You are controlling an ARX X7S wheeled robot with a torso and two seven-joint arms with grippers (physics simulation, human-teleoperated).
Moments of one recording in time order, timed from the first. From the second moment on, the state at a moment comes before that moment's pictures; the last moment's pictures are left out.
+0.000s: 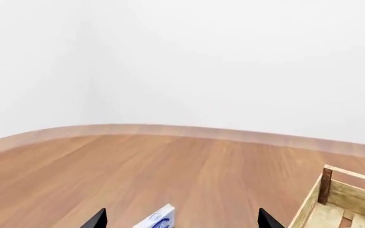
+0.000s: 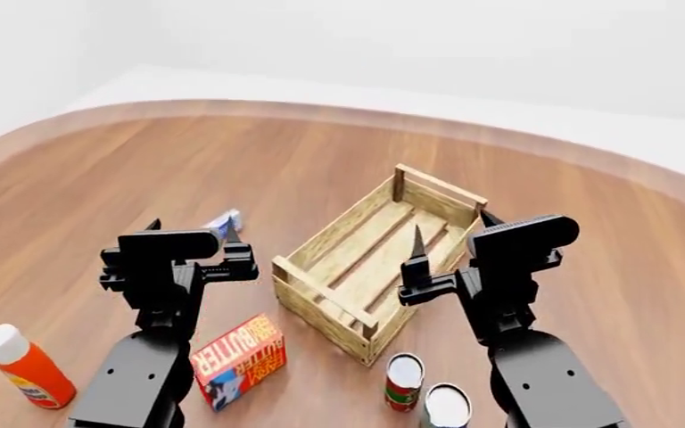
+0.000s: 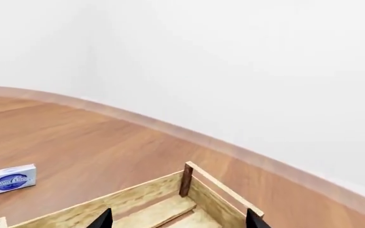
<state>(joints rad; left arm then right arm) -0.42 -0.20 0.13 -0.04 -0.24 -0.26 -0.18 0.40 0.26 -0.23 -0.21 0.15 0.50 0.06</state>
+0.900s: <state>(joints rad) -0.35 -0.30 0.03 0.10 -0.29 -0.32 -0.24 0.40 0.29 -0.24 -0.24 0.17 0.52 0.07</state>
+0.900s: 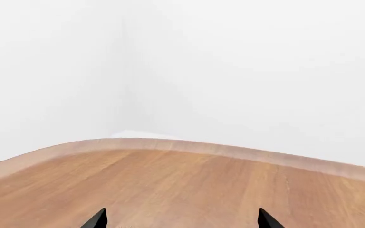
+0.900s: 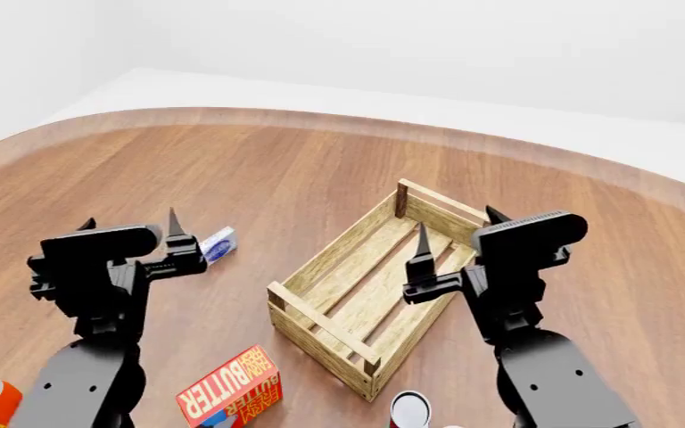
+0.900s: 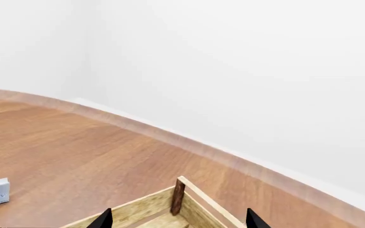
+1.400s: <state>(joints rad) -0.13 -0.39 -0.24 0.26 -0.34 -0.34 -0.36 0.44 0.32 -0.26 -0.23 0.19 0.52 0.03</state>
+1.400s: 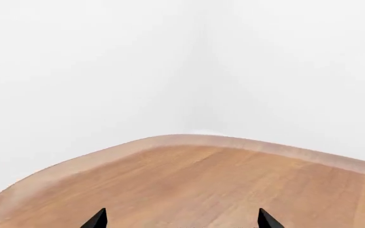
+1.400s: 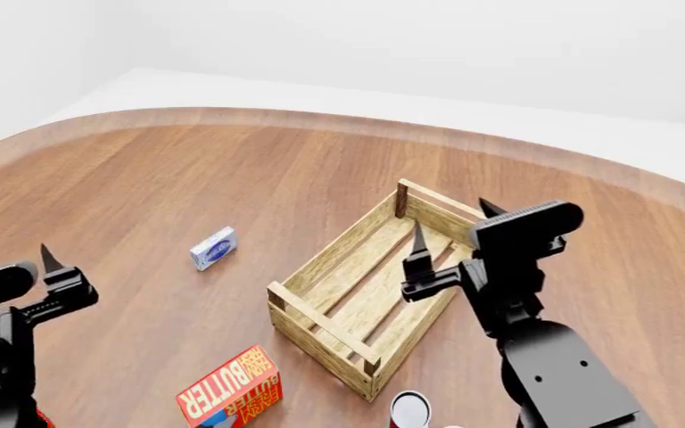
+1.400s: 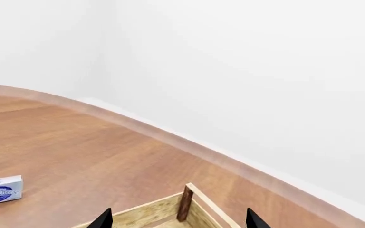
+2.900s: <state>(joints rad) -0.01 -0.43 -0.37 0.10 -0.36 -0.40 -0.40 0.47 0.32 -0.31 -0.16 0.21 0.47 0.01</state>
